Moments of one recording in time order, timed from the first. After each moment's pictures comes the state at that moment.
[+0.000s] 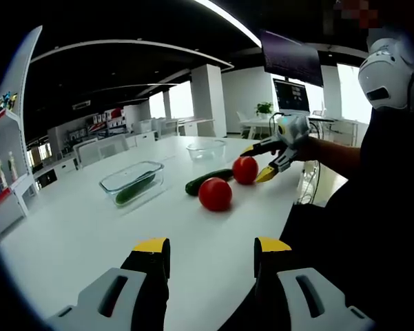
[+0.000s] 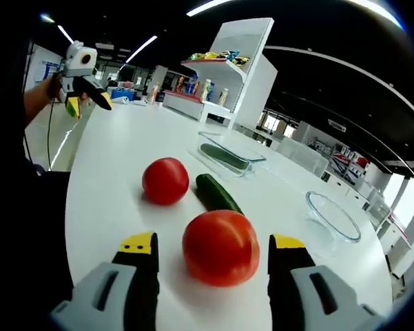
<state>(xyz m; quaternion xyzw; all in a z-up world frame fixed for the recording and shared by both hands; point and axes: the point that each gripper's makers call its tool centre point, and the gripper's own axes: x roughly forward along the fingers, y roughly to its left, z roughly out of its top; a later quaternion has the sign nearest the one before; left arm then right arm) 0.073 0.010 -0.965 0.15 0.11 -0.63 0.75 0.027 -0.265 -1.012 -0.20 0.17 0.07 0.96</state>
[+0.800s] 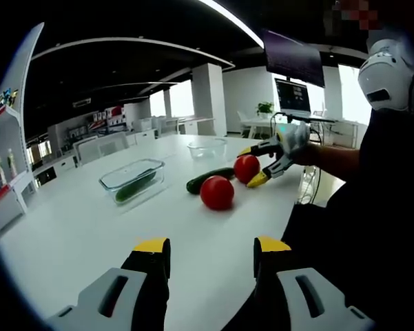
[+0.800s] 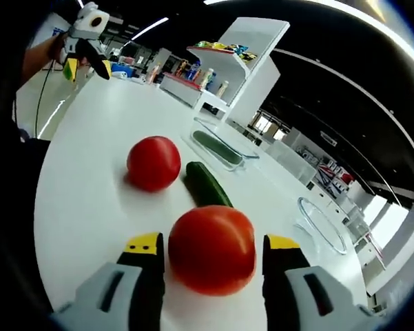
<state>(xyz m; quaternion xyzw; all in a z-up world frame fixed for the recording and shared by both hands) 0.077 0.008 -0.969 0.15 0.12 -0.64 0.75 0.037 -0.270 -1.021 -0.28 0.17 0.03 0.94</state>
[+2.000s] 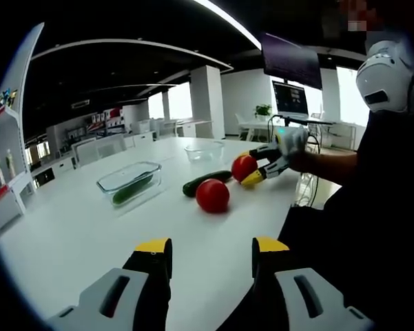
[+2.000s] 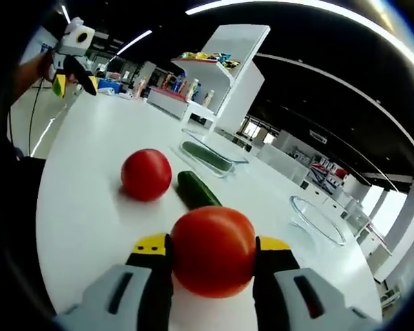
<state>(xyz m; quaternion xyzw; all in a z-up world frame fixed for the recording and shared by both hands) 0.069 0.007 -0.965 0.14 0.11 -0.64 0.75 0.032 -0.276 -1.009 -0.24 0.14 0.00 0.96</state>
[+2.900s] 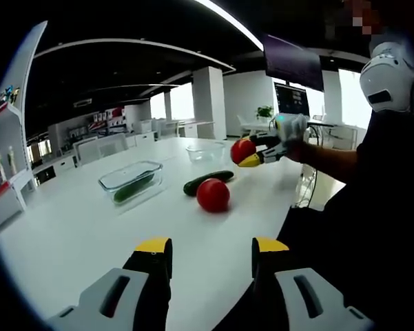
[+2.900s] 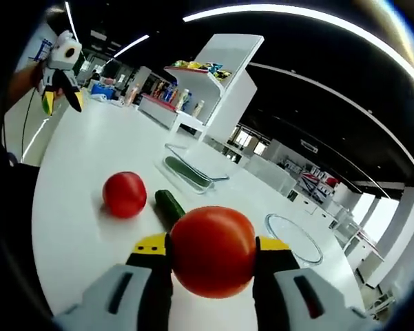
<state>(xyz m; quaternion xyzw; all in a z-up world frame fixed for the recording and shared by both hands) 0.069 0.010 -0.966 0.13 0.11 -0.64 0.75 0.037 -0.298 -0.964 -0.25 0.10 -0.02 0.96</state>
